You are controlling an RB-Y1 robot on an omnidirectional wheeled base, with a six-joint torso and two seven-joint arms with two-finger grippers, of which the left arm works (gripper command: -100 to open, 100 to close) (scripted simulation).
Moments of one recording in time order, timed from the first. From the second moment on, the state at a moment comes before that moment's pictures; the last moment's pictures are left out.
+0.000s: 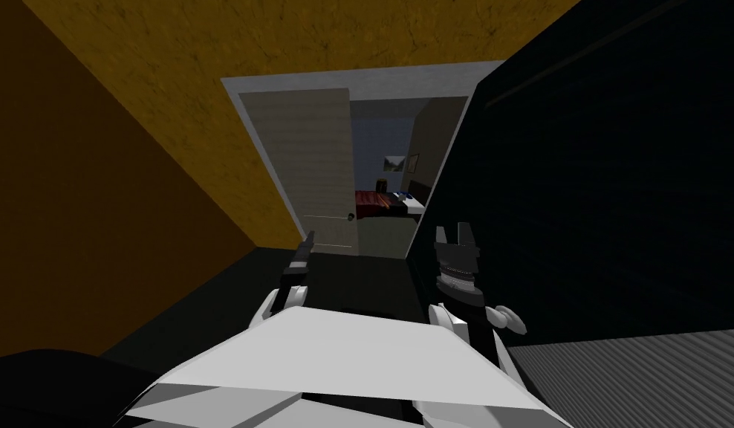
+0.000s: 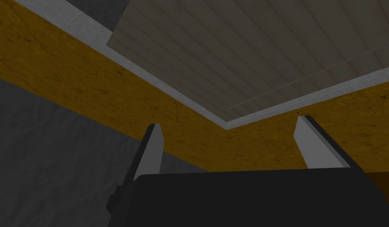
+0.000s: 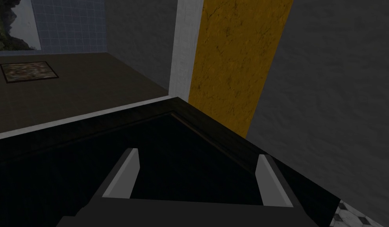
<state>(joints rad) 0.34 0.08 0.20 -1.76 -0.09 -0.55 -0.45</state>
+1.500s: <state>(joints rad) 0.25 0.08 0.28 -1.40 -0.20 -0.66 -0.81</state>
